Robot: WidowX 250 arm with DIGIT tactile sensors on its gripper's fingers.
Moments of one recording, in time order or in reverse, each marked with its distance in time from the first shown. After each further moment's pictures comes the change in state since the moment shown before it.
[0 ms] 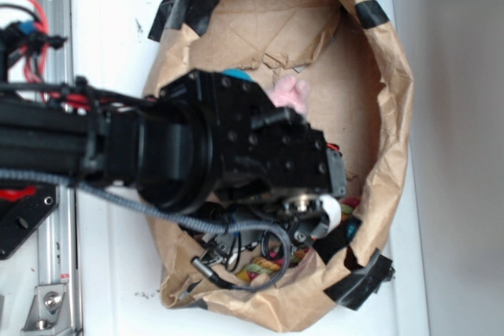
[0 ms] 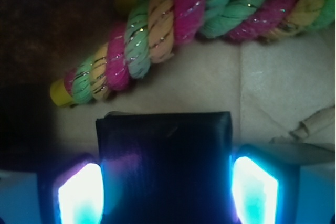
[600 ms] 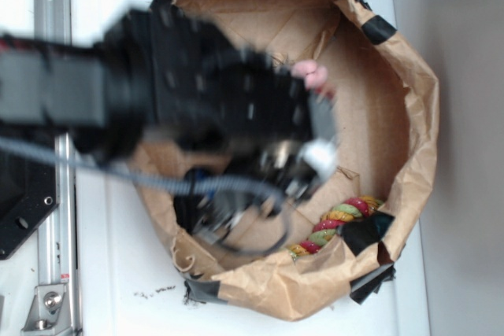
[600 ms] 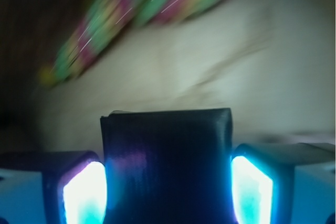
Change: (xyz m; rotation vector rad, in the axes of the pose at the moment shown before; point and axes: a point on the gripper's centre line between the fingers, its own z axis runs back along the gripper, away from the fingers) arm -0.029 0.052 0.090 0.223 -0.089 0.235
